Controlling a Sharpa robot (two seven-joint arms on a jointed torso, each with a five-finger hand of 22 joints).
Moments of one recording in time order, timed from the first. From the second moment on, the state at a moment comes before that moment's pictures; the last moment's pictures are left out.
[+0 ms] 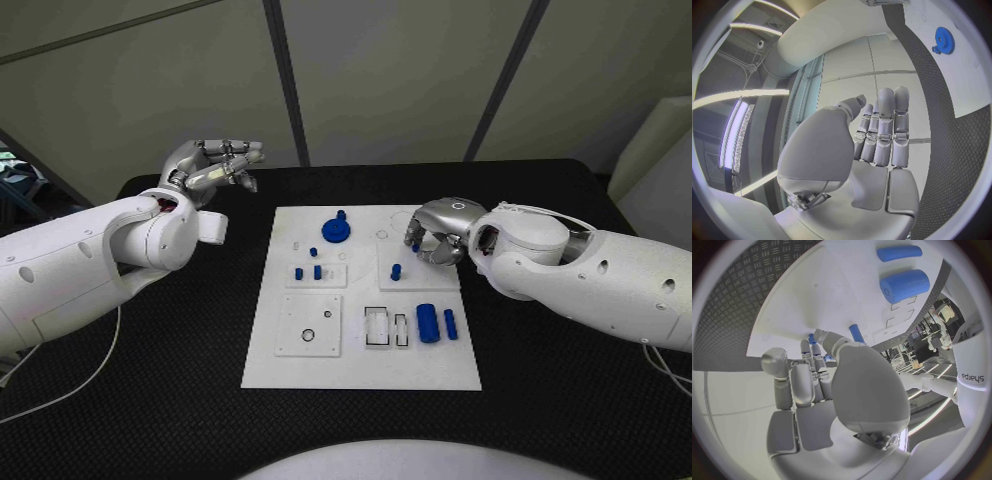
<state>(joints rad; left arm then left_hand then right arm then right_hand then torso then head) 1.12 -0.89 0.14 1.34 -0.15 -0.29 0.37 1.44 -0.16 0.47 0.09 0.14 1.00 0.20 0.11 0.07 1.02 0.13 0.22 0.07 1.20 0.04 0.92 0.34 0.19 1.10 0.13 0.62 0.91 1.15 -0.79 0.03 1.51 -1.77 -0.10 -0.20 1.43 -0.19 0.50 0.02 0.21 1.02 0.18 0.07 0.07 1.10 0.11 0.08 0.08 1.47 0.02 1.33 1.23 0.13 1.21 0.12 1.23 1.02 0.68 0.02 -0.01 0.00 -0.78</state>
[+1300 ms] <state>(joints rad) 1.12 -0.89 0.14 1.34 -0.15 -0.29 0.36 1.44 -0.16 0.47 0.09 0.14 1.00 0.20 0.11 0.07 1.01 0.13 0.22 0.07 1.20 0.04 0.92 0.34 0.19 1.10 0.13 0.62 0.91 1.14 -0.78 0.03 1.52 -1.81 -0.11 -0.22 1.44 -0.11 0.52 -0.01 0.22 1.14 0.14 0.11 0.09 1.22 0.07 0.11 0.09 1.47 -0.01 1.34 1.25 0.12 1.26 0.10 1.27 1.10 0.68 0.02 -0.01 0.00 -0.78</state>
